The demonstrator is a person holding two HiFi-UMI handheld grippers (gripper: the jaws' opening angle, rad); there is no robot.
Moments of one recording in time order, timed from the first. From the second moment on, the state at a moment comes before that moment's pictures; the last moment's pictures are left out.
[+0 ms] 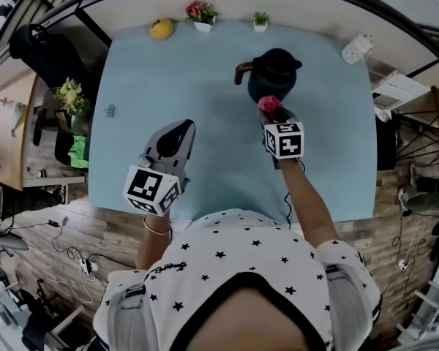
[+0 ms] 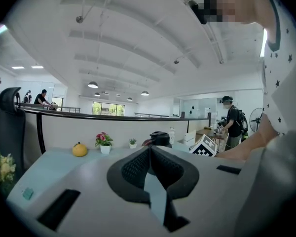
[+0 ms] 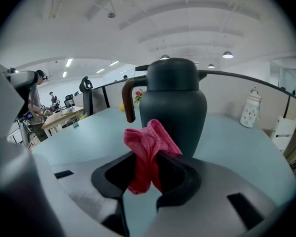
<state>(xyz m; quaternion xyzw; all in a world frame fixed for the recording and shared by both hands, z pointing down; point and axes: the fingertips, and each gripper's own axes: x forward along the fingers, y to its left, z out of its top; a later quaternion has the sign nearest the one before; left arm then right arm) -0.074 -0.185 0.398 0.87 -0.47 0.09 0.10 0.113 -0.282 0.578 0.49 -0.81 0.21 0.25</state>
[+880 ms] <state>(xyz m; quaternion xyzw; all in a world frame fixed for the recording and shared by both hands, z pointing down) -0.076 -0.194 0.408 0.87 -0.47 0.09 0.11 0.115 -0.280 0.628 0.48 -0.79 0.23 0.31</state>
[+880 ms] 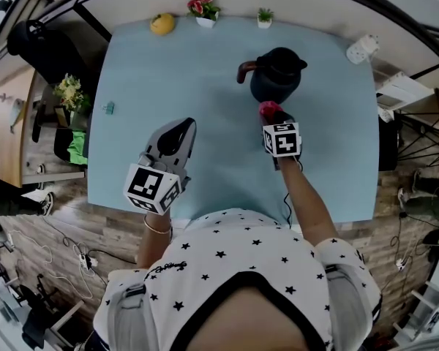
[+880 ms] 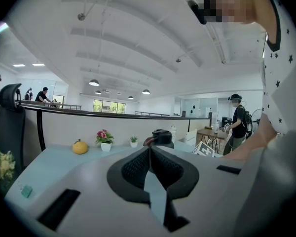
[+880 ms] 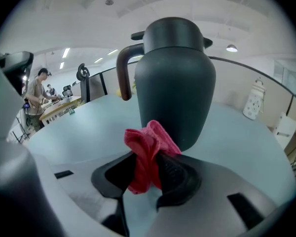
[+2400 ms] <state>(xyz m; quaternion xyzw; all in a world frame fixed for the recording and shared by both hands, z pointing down) -0.087 -0.183 0.402 0.87 -0.47 0.09 0.10 0.060 -0.311 0.484 0.48 -0.85 0.19 0.11</state>
